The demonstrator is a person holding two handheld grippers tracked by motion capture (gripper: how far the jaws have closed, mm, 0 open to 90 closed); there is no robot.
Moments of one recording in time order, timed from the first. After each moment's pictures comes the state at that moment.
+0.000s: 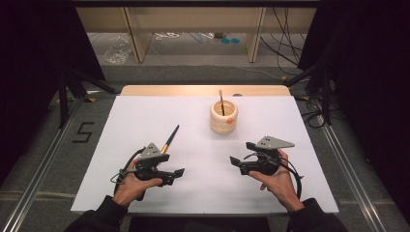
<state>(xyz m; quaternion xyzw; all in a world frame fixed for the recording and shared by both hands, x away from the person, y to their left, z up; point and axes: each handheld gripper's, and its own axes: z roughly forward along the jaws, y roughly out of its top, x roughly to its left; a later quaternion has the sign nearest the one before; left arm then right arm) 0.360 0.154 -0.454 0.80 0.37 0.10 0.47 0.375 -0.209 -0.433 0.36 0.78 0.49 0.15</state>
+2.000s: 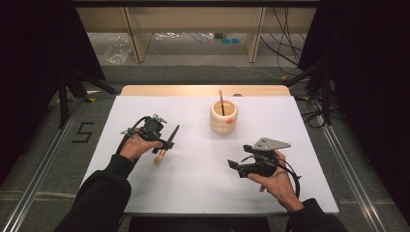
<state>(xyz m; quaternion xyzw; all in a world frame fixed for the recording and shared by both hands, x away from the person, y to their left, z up) 0.481 0.165 -0.443 0.87 0.41 0.11 0.25 0.374 -0.205 -0.436 0.34 0.80 0.48 0.14</state>
